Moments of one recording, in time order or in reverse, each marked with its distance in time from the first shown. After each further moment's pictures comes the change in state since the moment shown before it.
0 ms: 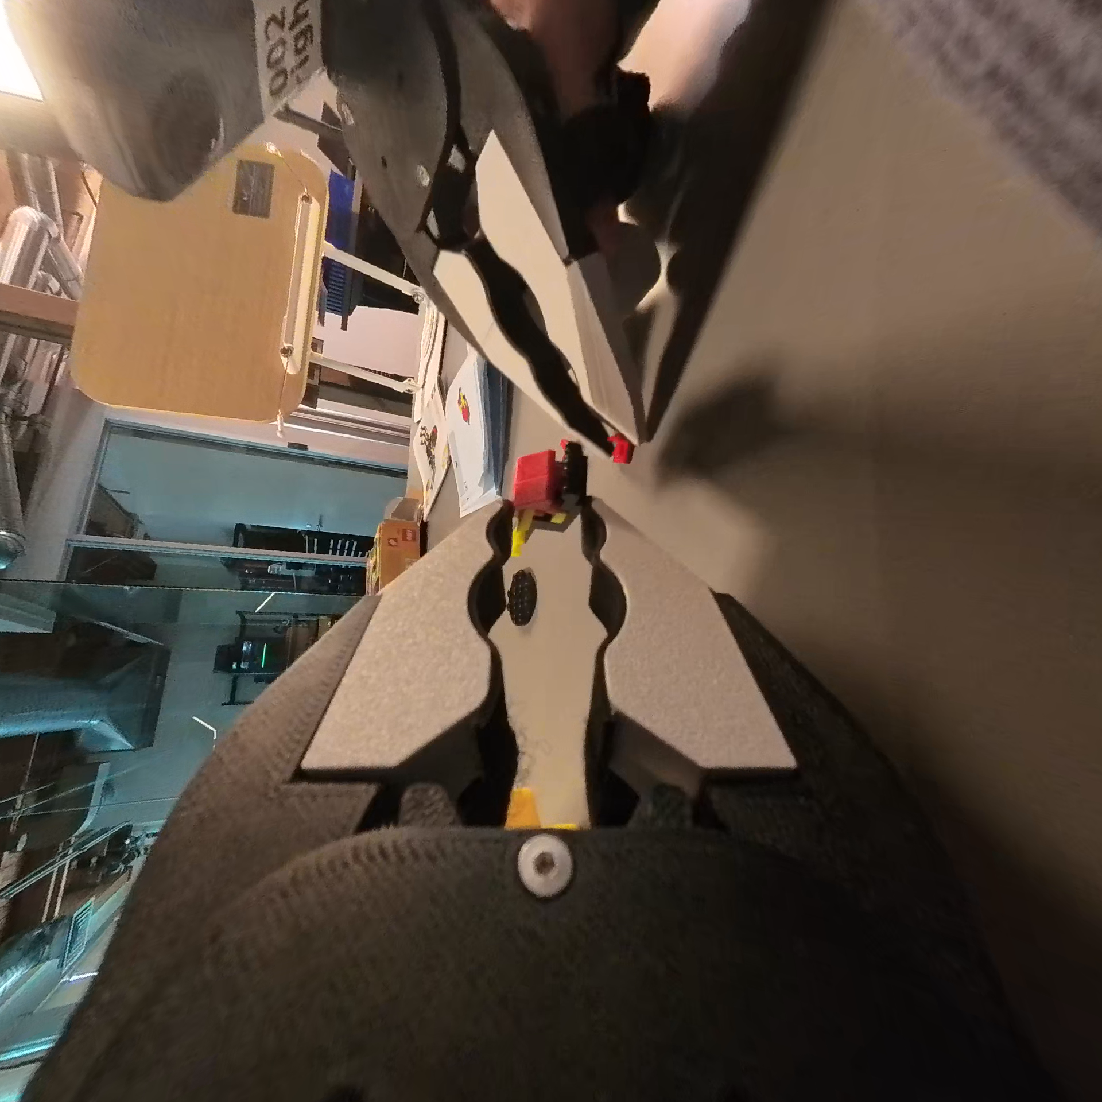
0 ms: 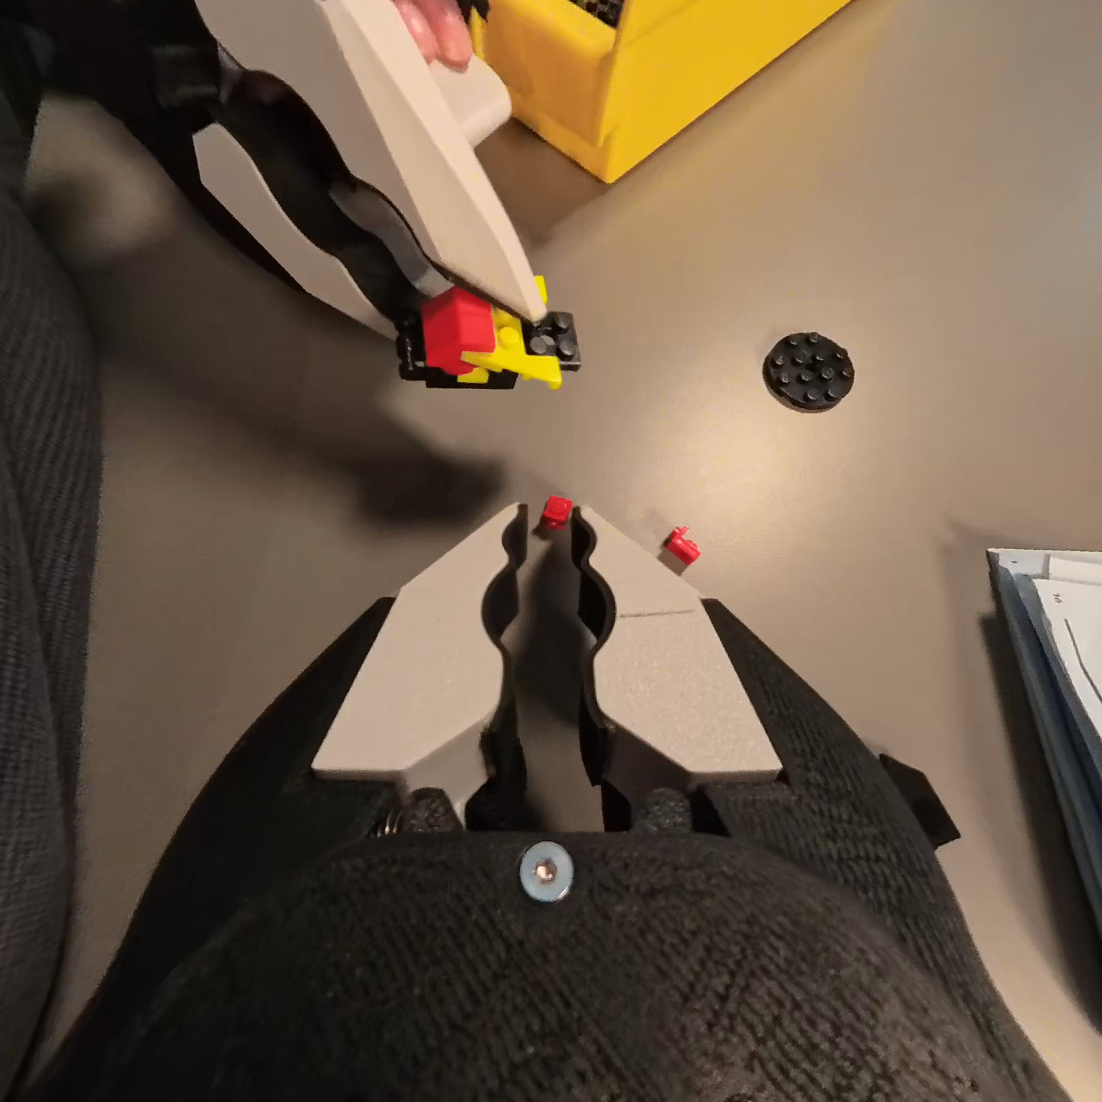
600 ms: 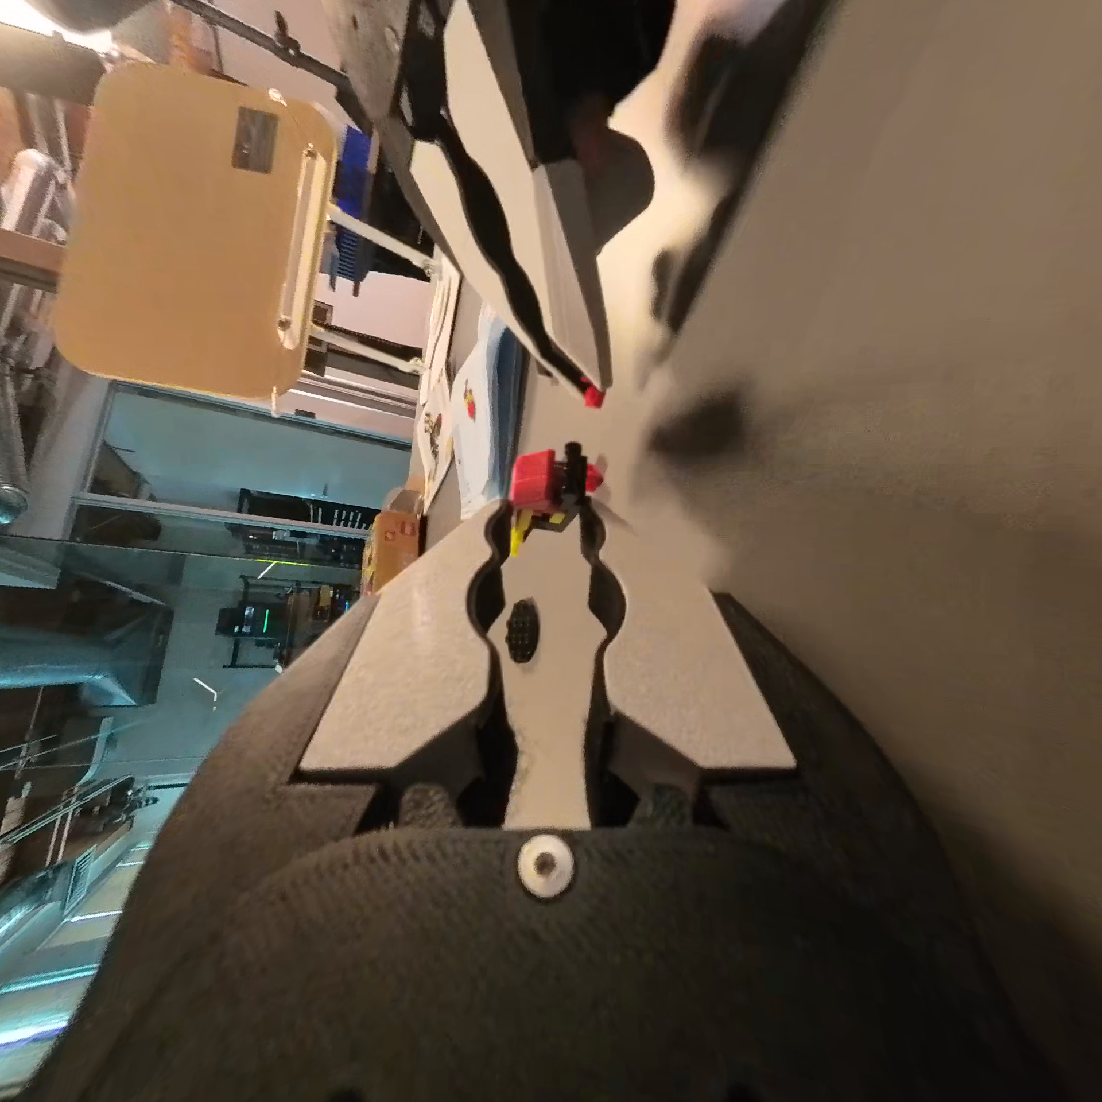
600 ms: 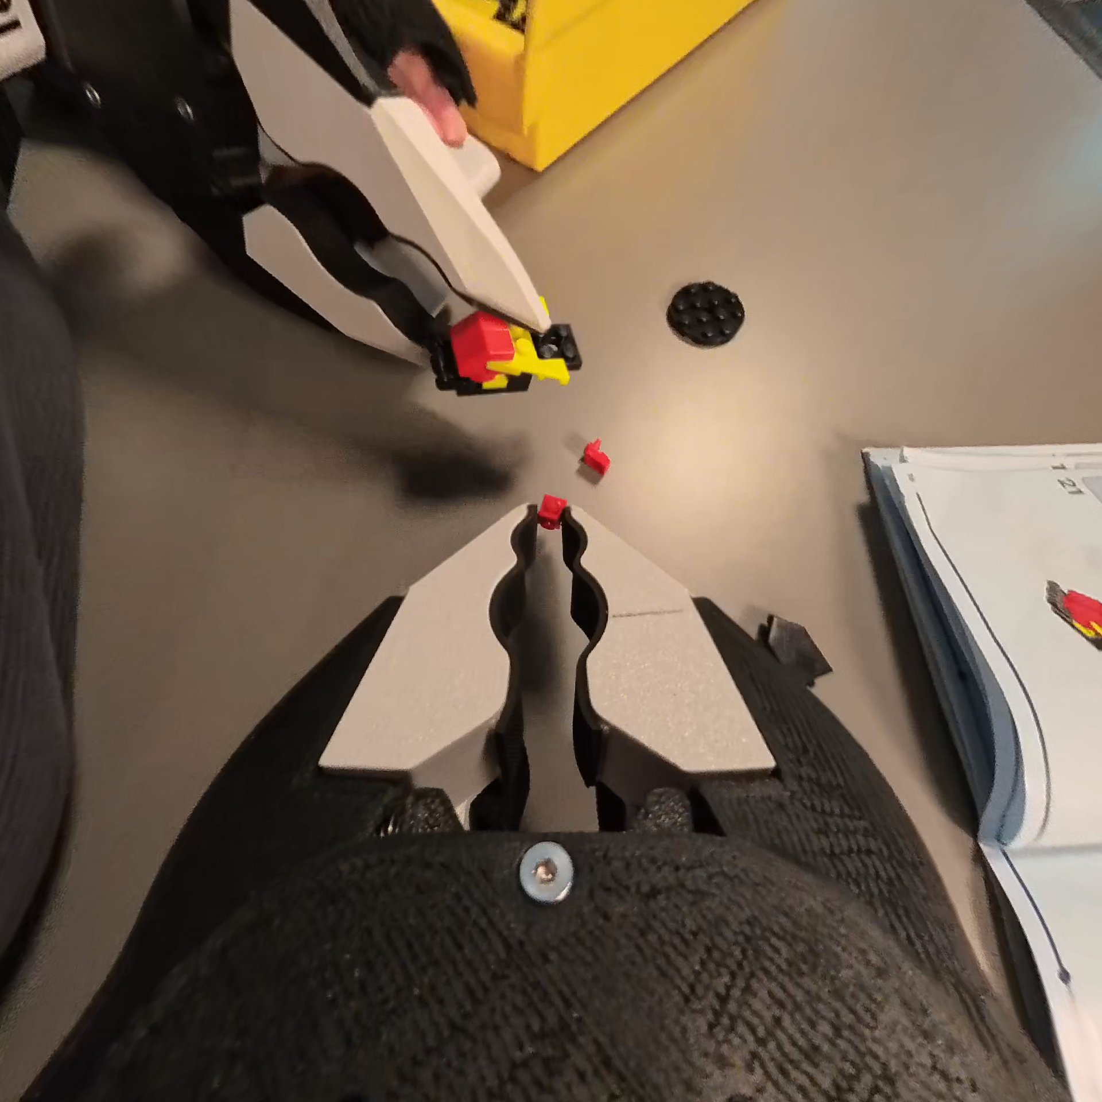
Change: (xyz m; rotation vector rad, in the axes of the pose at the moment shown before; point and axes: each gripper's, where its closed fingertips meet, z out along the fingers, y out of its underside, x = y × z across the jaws) left arm -0.005 0.002 0.036 -0.044 -0.037 -0.040; right arm 0.024 0.015 -0.037 0.030 0.042 0.046
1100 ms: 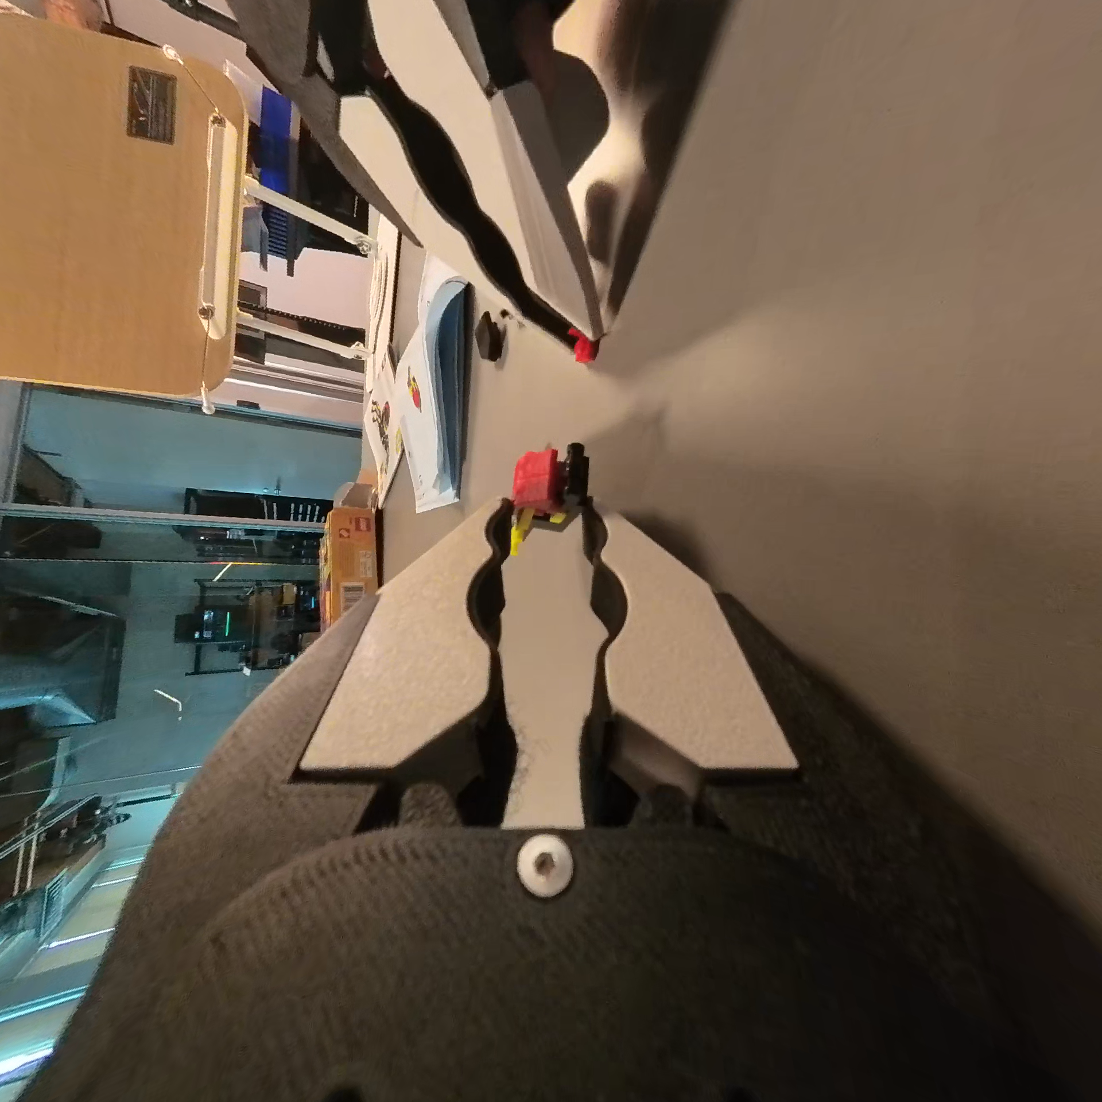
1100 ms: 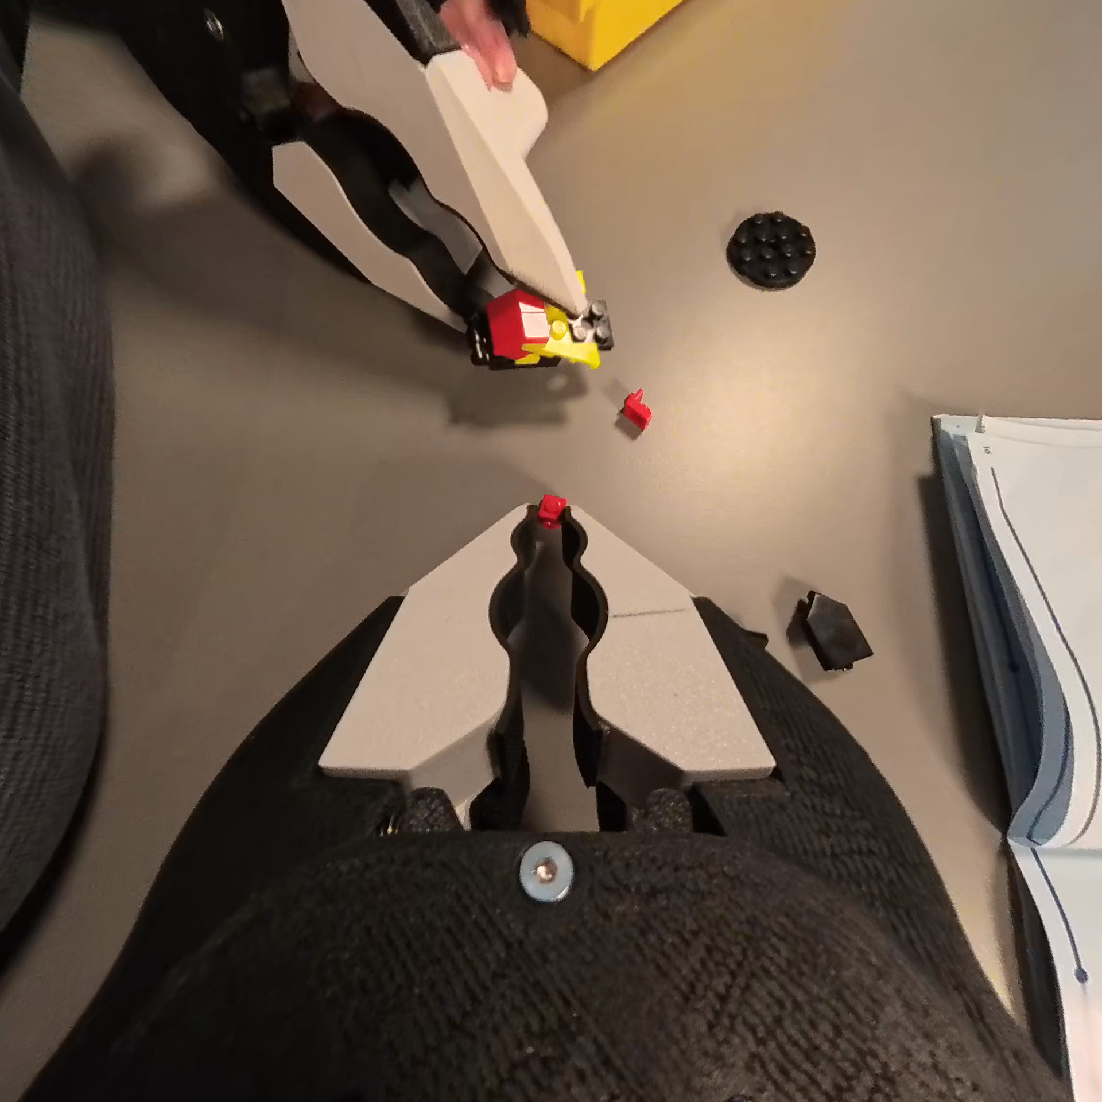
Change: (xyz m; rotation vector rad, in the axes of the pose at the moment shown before) left arm 0.017 0.005 0.002 -0.044 0.093 0.020; right arm -0.012 0.016 0.000 -0.093 -0.068 -0.028
